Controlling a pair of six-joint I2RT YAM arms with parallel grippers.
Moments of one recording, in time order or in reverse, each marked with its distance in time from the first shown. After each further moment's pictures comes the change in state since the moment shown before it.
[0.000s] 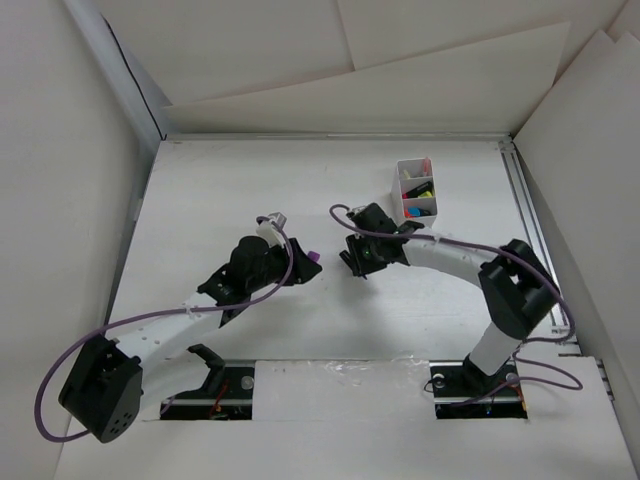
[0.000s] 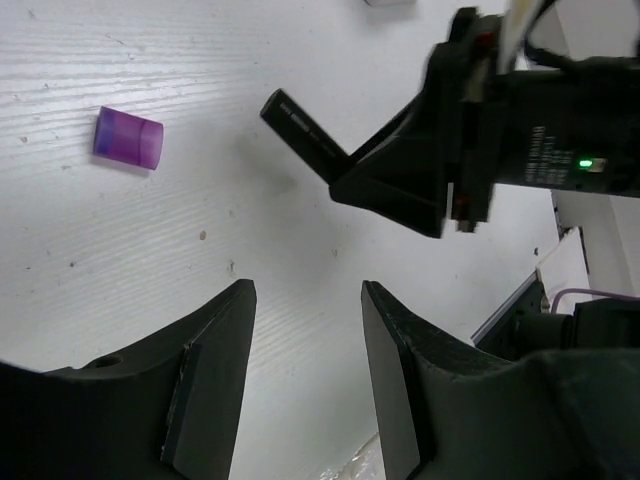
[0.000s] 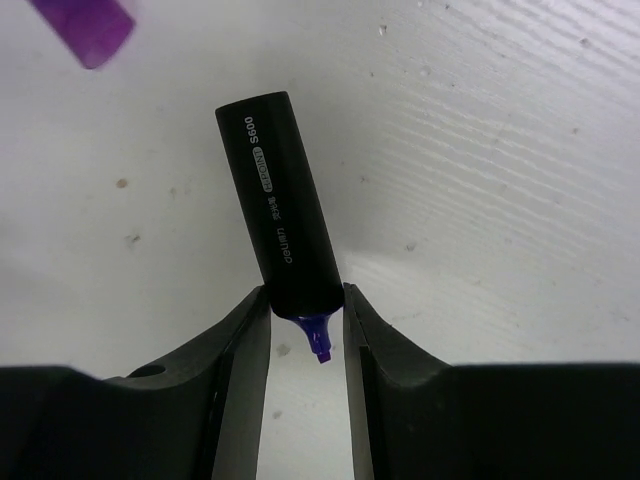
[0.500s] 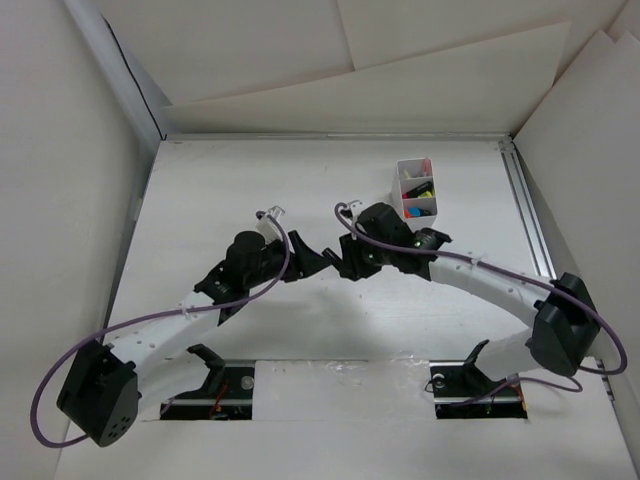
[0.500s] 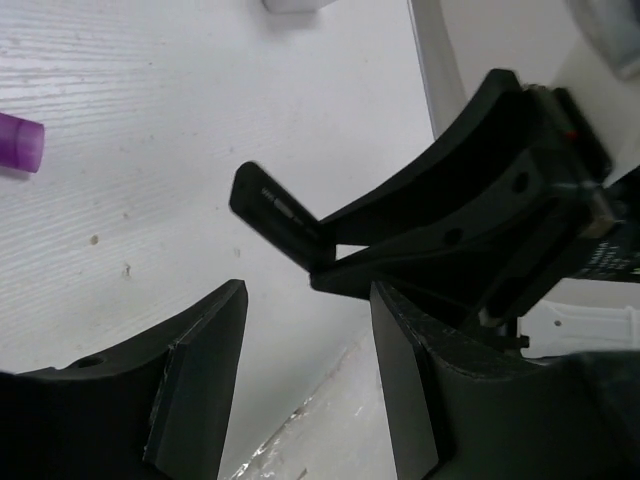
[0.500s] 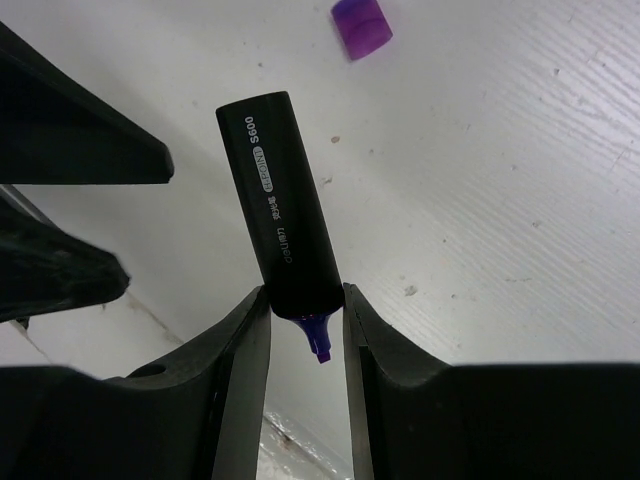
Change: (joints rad) left arm 0.005 -0.023 0.034 0.021 0.103 -0.166; right arm 0.103 -0.294 -0.012 -0.021 -0.121 0.005
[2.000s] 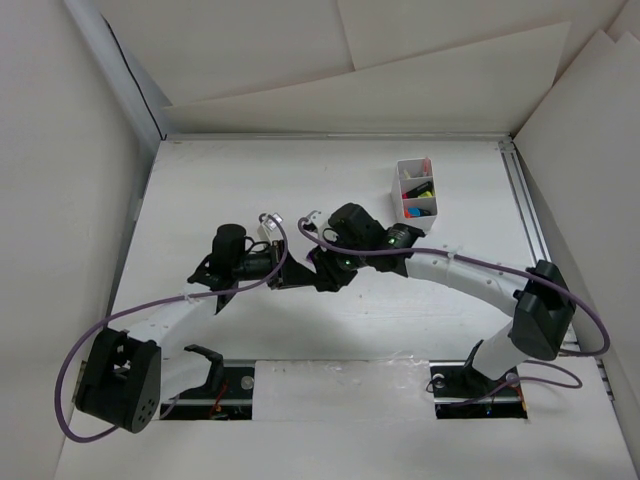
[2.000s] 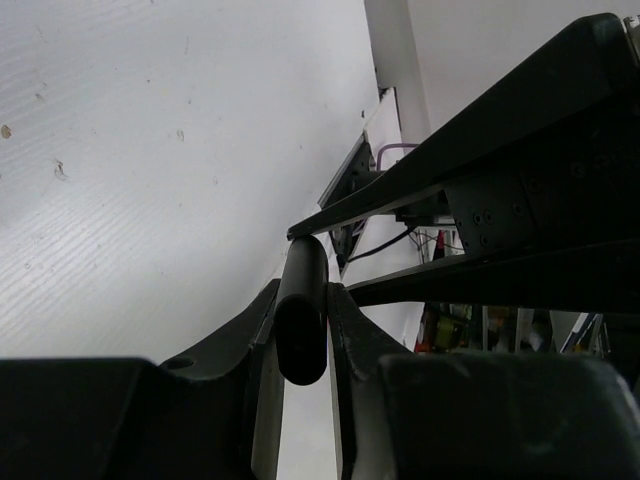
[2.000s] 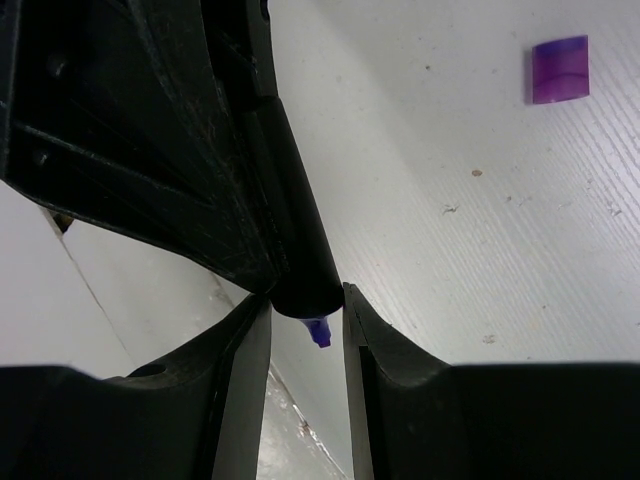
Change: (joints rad) left arm 0.252 0.104 -0.039 0.016 0.632 0.040; right arm 0.120 0.138 0.178 -0.073 -0.159 -0.161
